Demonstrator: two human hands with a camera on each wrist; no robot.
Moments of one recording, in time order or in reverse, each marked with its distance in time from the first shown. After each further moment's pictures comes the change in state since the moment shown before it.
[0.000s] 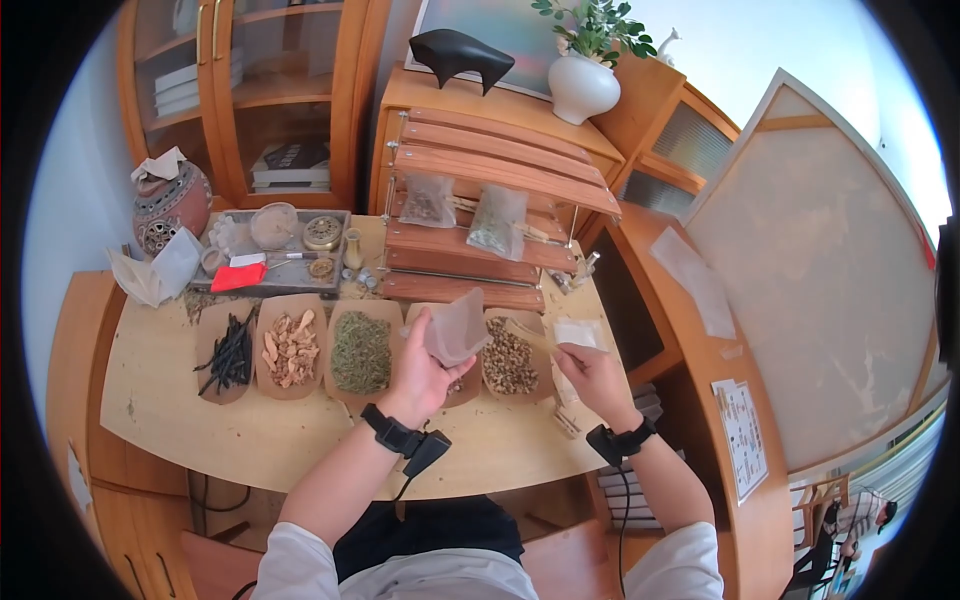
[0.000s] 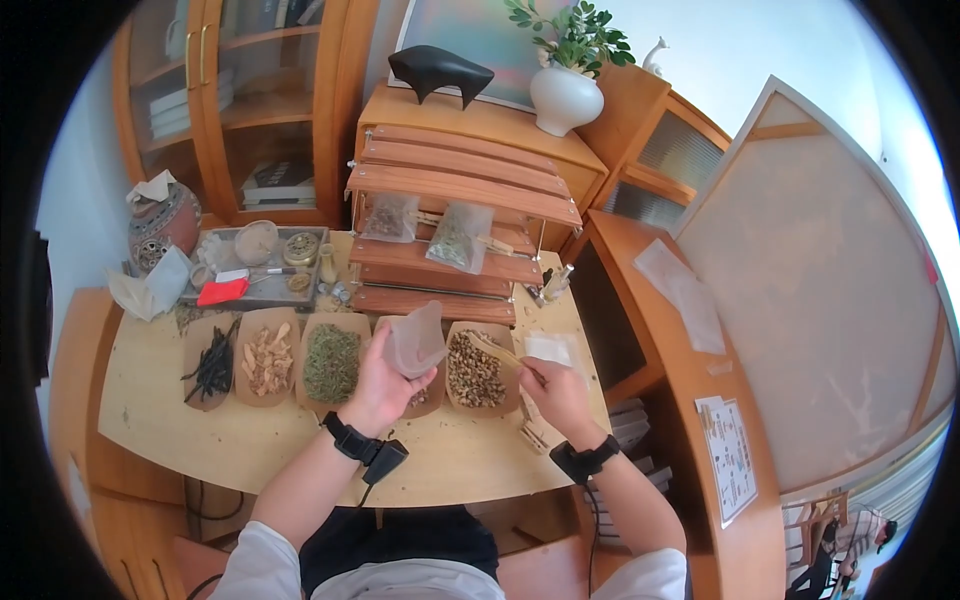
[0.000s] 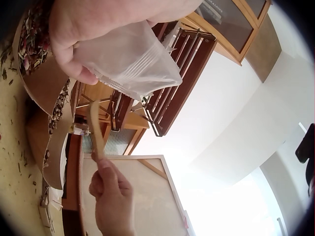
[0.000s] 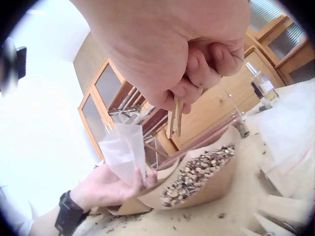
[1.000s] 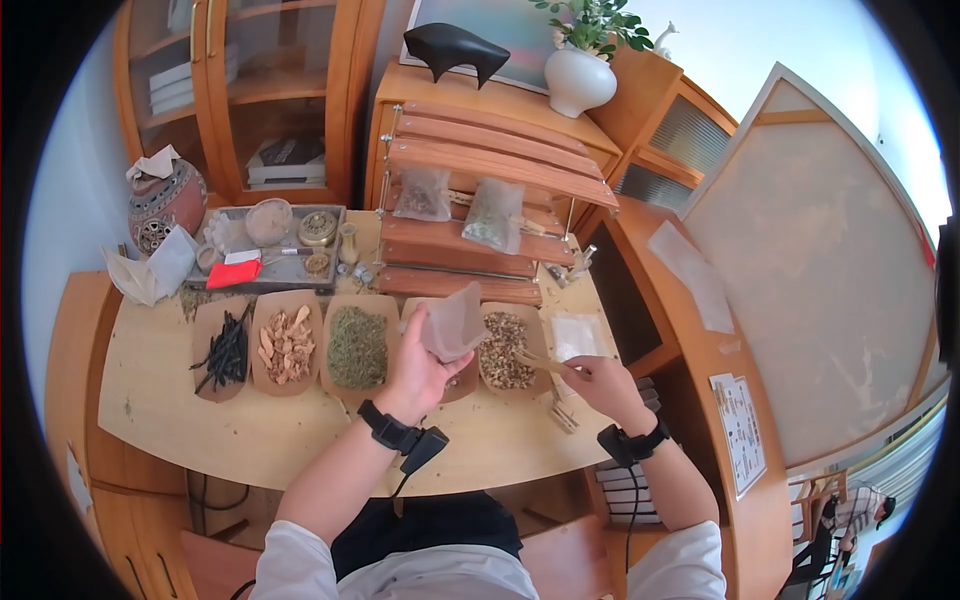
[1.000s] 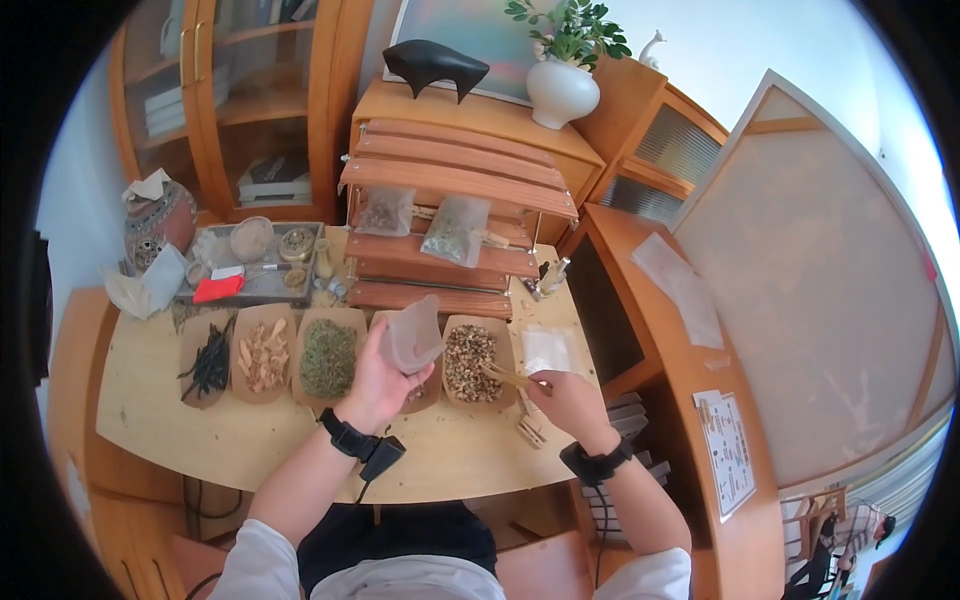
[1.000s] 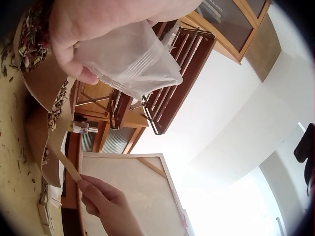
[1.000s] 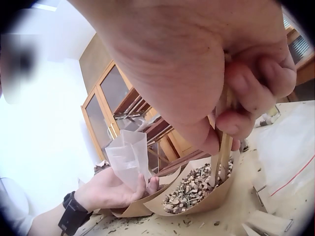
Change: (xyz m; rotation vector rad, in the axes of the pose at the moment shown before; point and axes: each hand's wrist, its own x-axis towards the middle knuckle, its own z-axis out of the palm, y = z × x) left_hand -0.002 0.000 0.003 -0.008 -0.014 -0.010; right_hand -0.015 -0.001 -0.023 -0.206 -0.247 0.234
